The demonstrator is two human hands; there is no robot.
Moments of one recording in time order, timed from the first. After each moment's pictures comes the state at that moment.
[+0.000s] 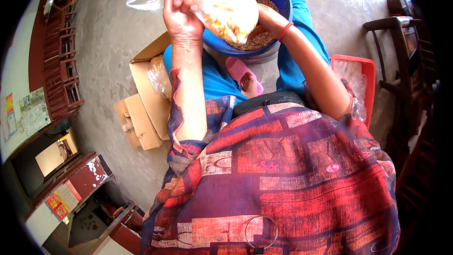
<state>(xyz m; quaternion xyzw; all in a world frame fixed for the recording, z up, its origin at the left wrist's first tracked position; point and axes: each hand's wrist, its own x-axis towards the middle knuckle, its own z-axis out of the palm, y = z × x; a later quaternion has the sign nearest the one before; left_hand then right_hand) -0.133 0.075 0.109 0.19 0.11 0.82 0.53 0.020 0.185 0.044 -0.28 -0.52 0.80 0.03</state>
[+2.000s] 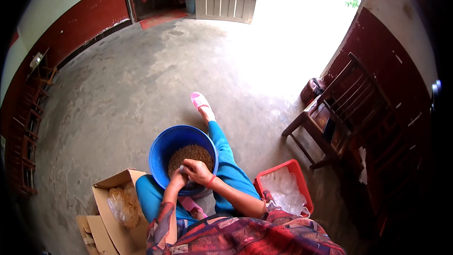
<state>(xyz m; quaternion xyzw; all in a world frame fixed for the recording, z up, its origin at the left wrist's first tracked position) -0.091 0.081 -0.027 0.45 0.79 0.28 0.32 0.026 0.166 0.038 -0.19 -0.79 0.54 0.22</state>
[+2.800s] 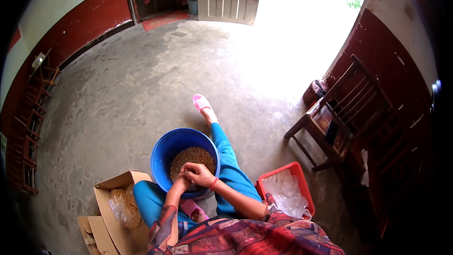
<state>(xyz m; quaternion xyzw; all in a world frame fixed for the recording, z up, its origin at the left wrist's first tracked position) -0.097 0.076 -0.063 0.56 0.76 0.17 0.27 0.026 0.168 0.025 -0.13 -0.67 0.72 0.14</state>
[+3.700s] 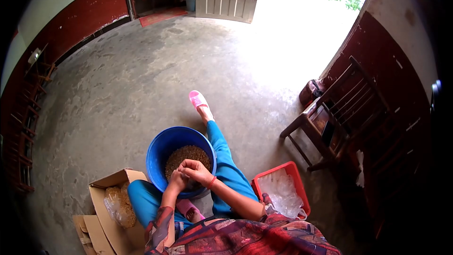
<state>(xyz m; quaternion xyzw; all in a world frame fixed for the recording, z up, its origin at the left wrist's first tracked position) -0.088 0.077 -0.033 0.51 0.76 0.31 0.27 0.028 0.173 0.032 -0.14 -0.53 0.82 0.14</state>
